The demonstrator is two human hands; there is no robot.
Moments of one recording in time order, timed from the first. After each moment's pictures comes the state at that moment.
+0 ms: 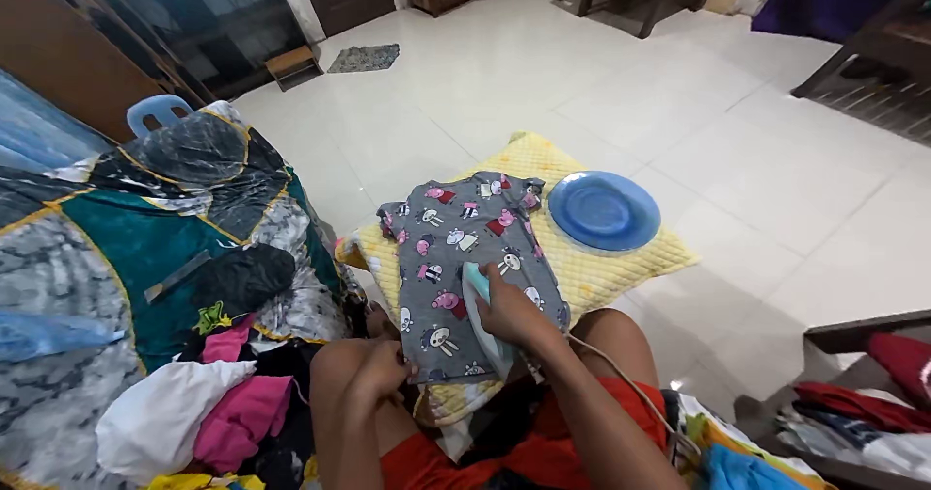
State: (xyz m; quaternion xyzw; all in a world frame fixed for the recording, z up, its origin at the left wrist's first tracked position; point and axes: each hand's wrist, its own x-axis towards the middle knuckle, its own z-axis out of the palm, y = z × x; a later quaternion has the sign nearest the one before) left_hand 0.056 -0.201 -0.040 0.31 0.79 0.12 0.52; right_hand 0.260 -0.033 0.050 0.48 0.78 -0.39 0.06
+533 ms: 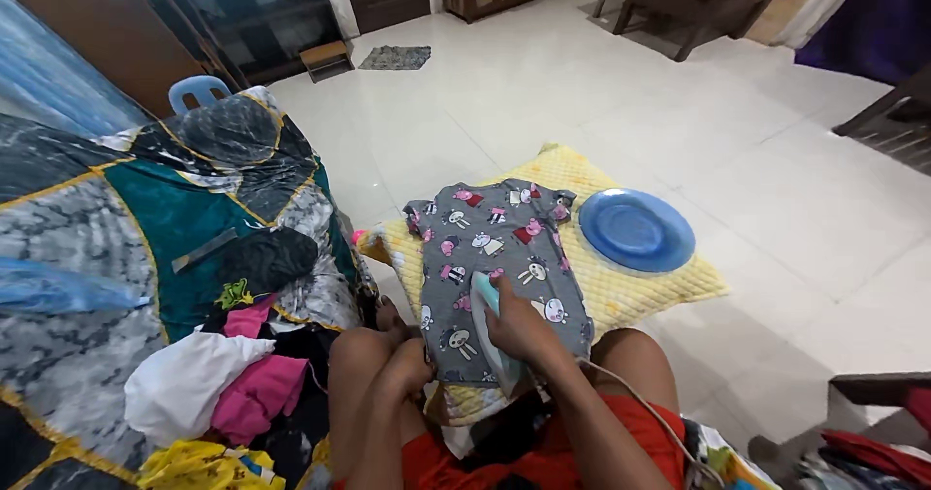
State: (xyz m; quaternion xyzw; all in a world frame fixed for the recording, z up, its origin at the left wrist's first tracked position) left_hand 0.064 -0.199 -0.050 0.35 0.78 0.07 0.51; right_hand 0.235 -0.058 0.051 0.48 0.79 -0.37 0.08
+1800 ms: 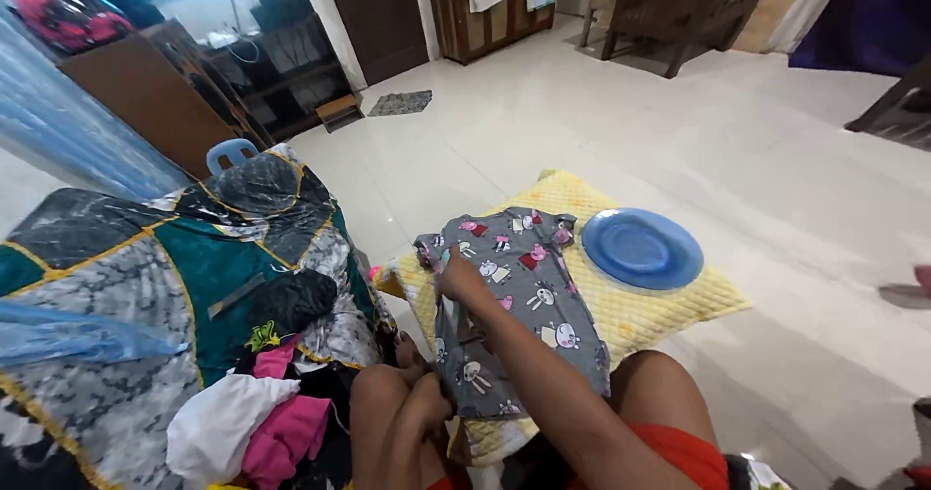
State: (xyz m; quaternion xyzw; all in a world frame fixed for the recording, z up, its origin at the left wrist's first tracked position) left_hand 0.070 -0.204 -0.036 0.31 0.82 0.08 0.48; right_hand 0.094 0.007 0.051 0.50 0.79 -0.36 0.02
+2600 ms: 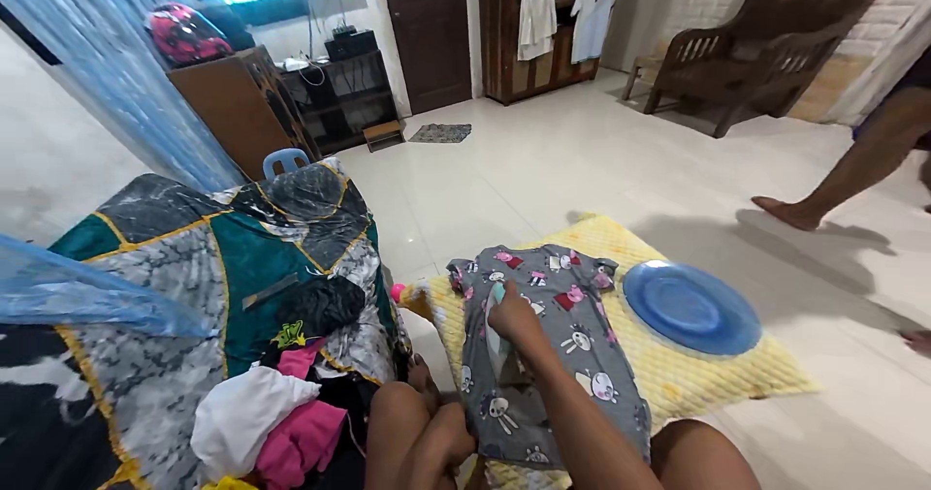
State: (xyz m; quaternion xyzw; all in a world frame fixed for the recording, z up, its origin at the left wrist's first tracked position) left_hand 0.065 -0.209 -0.049 0.32 0.80 0.08 0.50; right_hand 0.121 0.000 0.050 0.55 0.77 -0.33 0.00
